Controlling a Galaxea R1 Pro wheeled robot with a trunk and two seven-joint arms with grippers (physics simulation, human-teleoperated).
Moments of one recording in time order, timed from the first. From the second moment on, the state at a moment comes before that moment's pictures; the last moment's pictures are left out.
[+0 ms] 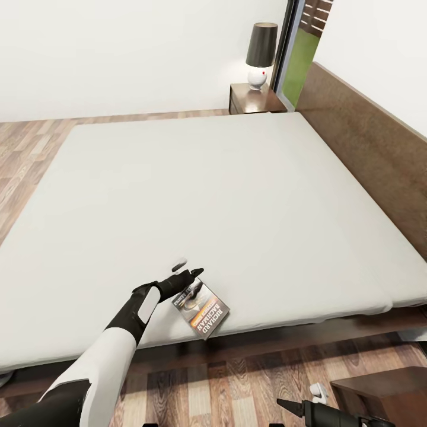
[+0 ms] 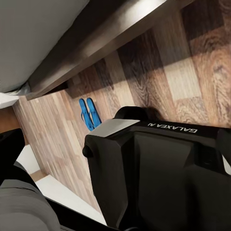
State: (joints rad) left arm -0.85 -0.15 0.18 -0.57 0.34 0.43 -0.36; right arm -0.46 -0.26 -0.02 -0.18 -0.27 0.21 1.12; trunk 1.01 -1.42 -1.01
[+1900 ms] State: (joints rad) left arm -0.85 -0.15 0.18 -0.57 0.34 0.43 -0.36; right arm -0.46 -0.26 -0.02 -0.18 -0.27 0.21 1.12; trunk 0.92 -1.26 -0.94
